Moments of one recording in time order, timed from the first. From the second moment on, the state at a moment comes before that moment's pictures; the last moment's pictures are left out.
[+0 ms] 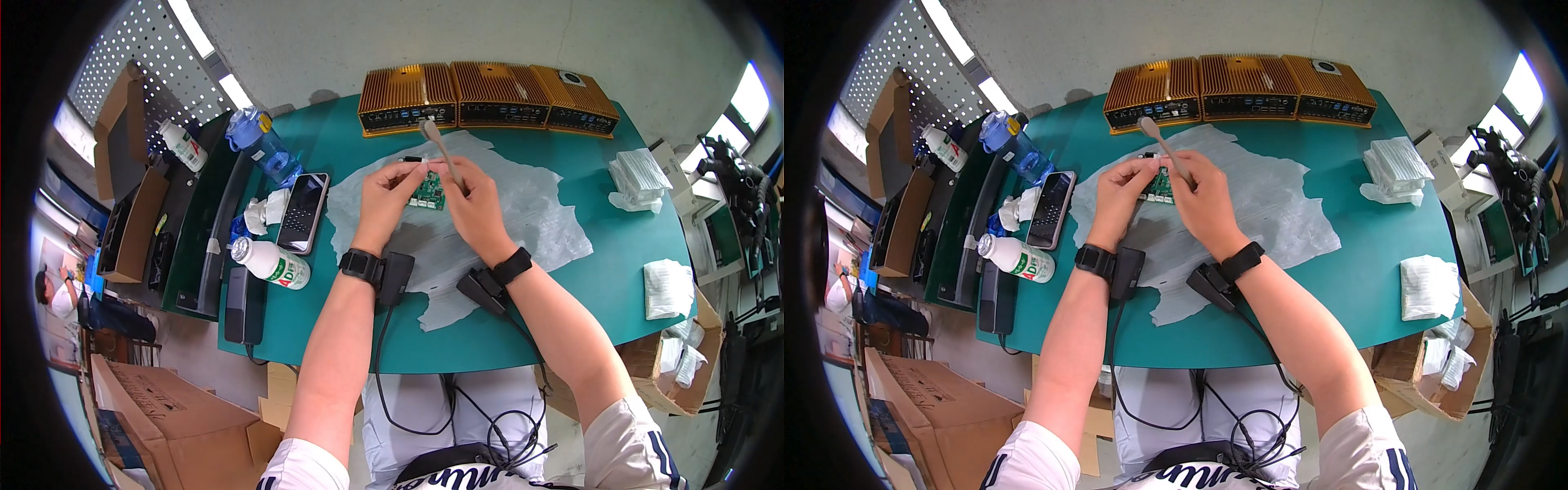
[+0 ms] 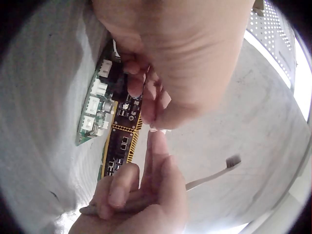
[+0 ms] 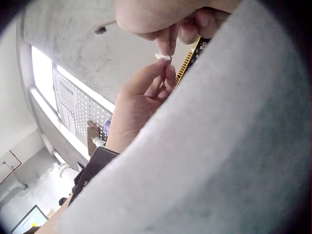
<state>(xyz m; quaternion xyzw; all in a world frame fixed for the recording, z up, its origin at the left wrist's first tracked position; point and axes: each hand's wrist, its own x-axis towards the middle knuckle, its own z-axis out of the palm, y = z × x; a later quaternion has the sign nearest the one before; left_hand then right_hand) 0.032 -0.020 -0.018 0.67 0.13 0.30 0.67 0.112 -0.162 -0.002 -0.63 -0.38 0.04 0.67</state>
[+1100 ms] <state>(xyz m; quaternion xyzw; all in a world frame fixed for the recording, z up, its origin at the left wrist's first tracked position) 0.027 -0.025 -0.008 0.70 0.07 0.26 0.67 0.118 -0.158 -0.009 -0.60 -0.30 0.12 0.73</state>
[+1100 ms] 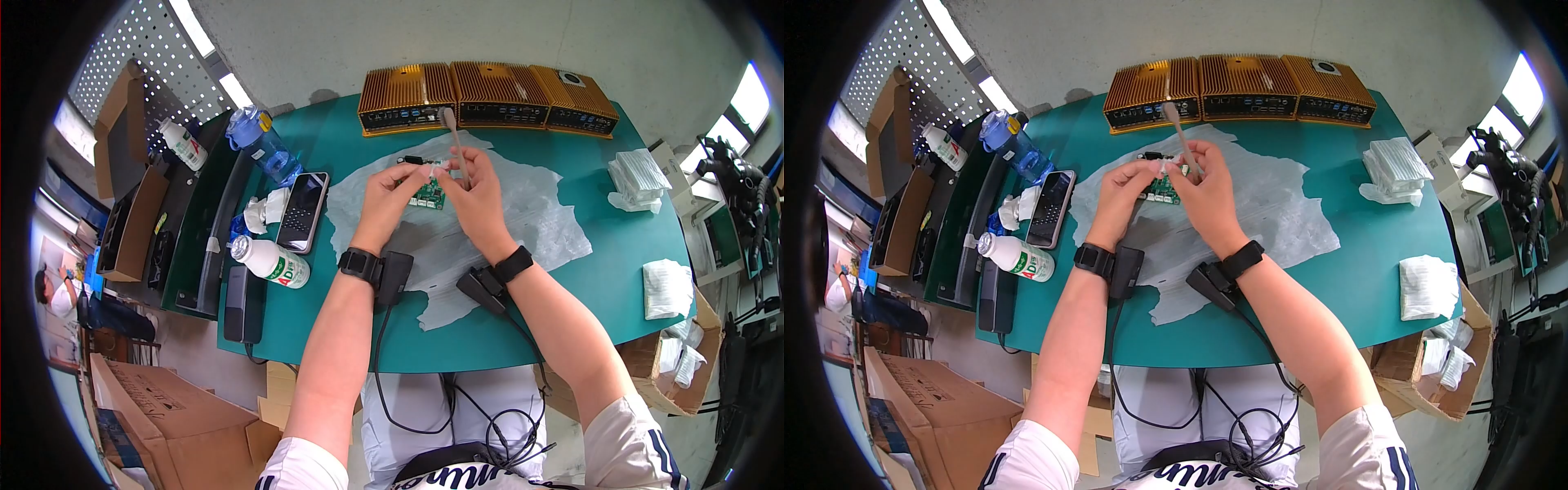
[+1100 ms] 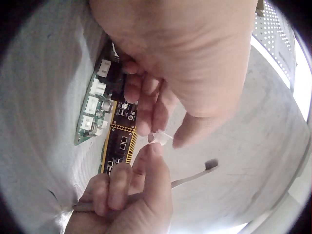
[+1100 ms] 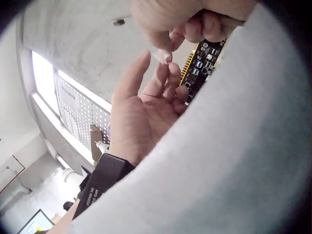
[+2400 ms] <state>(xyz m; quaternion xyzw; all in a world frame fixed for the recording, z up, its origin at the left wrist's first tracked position) 0.027 -0.012 -0.010 0.52 0.08 0.32 0.79 0.105 -0.163 -0.001 -0.72 -0.39 0.07 0.56</state>
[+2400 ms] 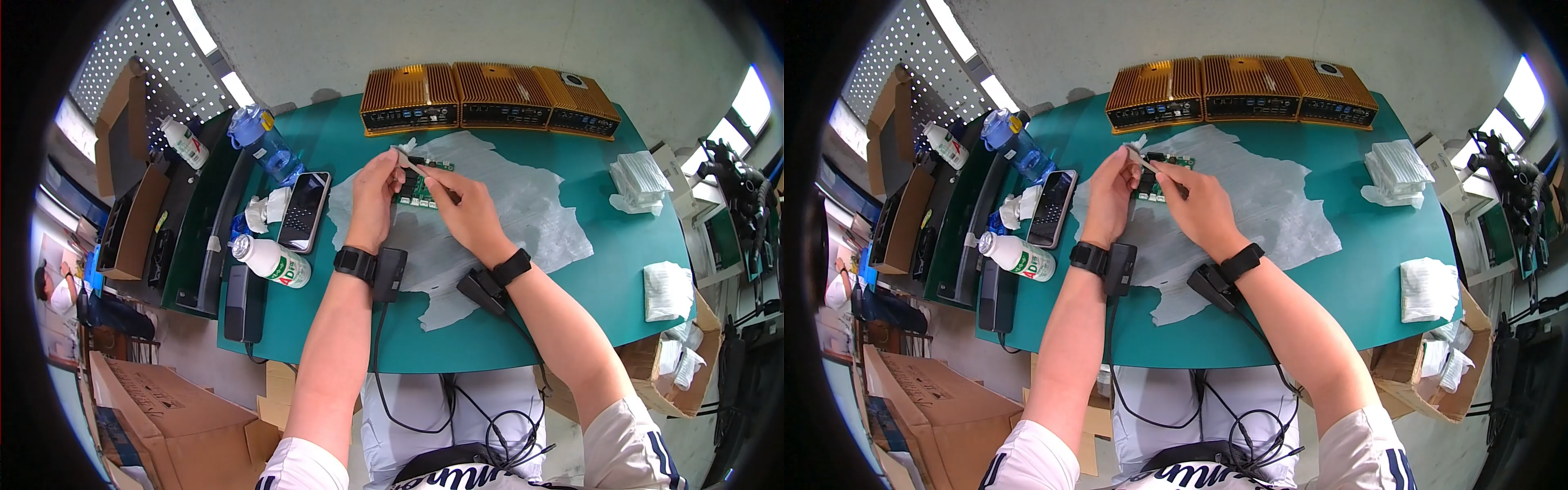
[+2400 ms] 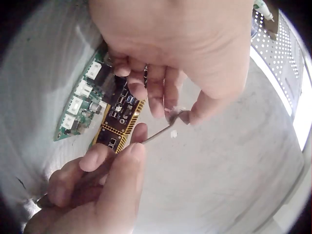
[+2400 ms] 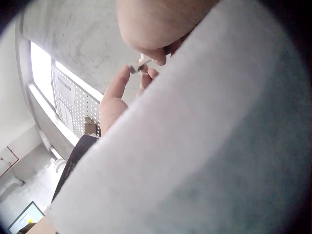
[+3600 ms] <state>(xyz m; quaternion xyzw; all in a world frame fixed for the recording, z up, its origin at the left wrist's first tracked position) 0.029 -0.009 -0.019 0.59 0.05 0.31 0.74 0.106 -0.164 -0.002 -0.63 -0.53 -0.01 0.57</state>
